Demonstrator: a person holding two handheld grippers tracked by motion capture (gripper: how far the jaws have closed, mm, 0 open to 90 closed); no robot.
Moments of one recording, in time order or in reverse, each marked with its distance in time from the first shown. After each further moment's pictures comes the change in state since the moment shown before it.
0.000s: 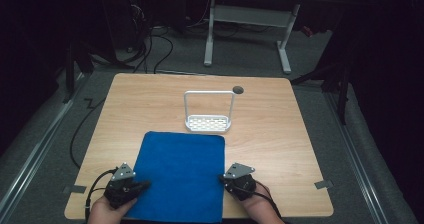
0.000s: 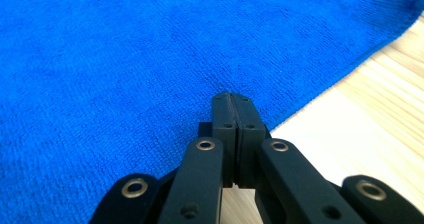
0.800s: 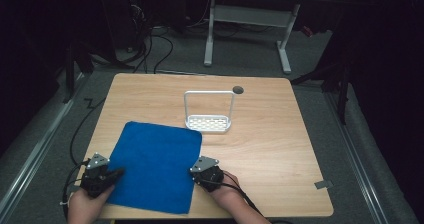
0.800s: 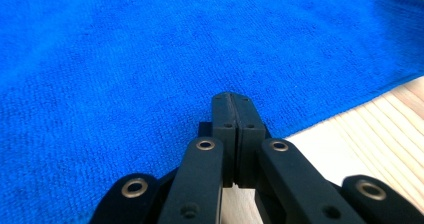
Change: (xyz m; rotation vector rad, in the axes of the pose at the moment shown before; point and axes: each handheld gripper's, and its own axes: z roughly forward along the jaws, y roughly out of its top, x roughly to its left) left arm 0.060 -0.012 -0.033 -0.032 0.223 -0.133; right arm 0.038 0.060 0.060 -0.037 0.056 -0.105
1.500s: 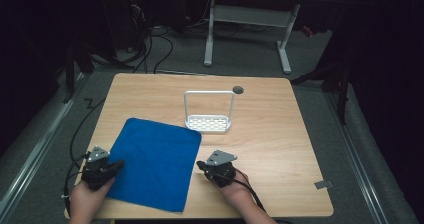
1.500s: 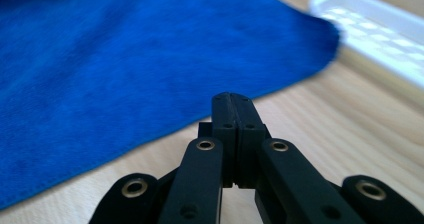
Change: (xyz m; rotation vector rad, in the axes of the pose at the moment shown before) left arm 0.010 0.018 0.004 -0.027 0.048 0.001; right arm -0.022 -0.006 -0.022 -0.110 -0.008 0.109
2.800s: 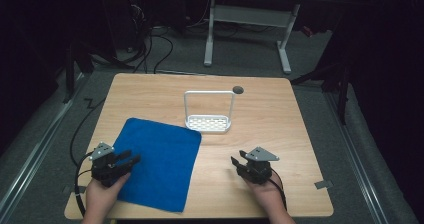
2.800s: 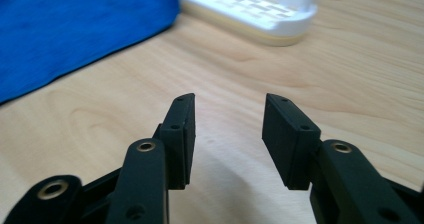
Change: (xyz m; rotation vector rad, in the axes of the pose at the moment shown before) left arm -0.025 0.018 0.008 -0.205 -0.130 -0.098; right arm -0.066 -0.050 -0.065 -0.043 -0.256 0.187
